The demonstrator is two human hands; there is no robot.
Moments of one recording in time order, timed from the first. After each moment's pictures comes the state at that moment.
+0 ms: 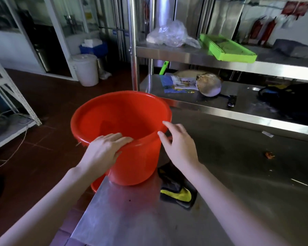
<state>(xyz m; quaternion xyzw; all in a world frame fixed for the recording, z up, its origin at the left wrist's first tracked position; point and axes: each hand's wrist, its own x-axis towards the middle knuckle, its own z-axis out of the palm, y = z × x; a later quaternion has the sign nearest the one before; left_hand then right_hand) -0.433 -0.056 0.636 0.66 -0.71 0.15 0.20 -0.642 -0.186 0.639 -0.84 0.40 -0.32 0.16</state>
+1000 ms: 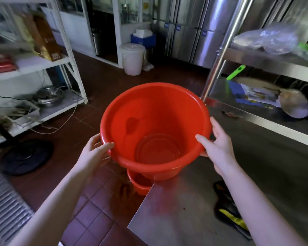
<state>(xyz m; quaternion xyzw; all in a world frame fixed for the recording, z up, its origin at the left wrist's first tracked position) -0.254 0.090 0.589 0.67 -0.09 -0.30 0.67 -0.486 -0.155 0.630 -0.66 0.39 -0.33 0.56</state>
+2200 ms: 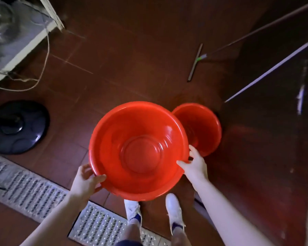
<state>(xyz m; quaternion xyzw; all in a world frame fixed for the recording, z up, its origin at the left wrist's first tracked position) 0.109 0.189 0.228 0.75 0.11 -0.47 0.45 -0.121 -0.035 0.251 -0.57 0.66 -0.01 0.49</state>
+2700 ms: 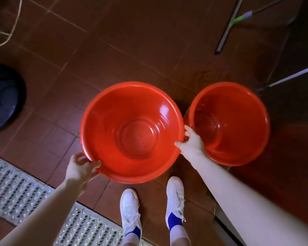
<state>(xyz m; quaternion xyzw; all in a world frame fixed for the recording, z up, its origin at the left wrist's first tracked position) 0.167 0.158 -0.019 0.75 0.25 -0.42 0.44 -0.026 -0.097 0.002 -0.62 0.61 0.08 0.49</state>
